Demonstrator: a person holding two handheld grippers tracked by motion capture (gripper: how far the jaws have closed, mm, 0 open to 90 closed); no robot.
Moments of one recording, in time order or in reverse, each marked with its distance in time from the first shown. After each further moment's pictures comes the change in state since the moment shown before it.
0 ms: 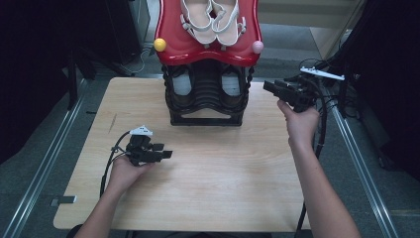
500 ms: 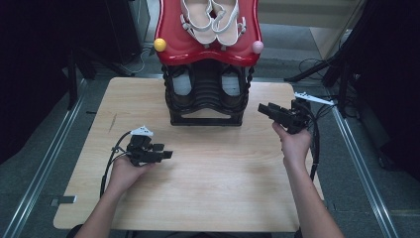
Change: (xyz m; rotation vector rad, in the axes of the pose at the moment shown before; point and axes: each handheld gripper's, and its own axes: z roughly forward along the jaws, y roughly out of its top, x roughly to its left) left arm -0.001 0.000 0.001 0.013 0.004 0.008; right arm -0.017 -0.064 0.006 0.057 0.051 0.067
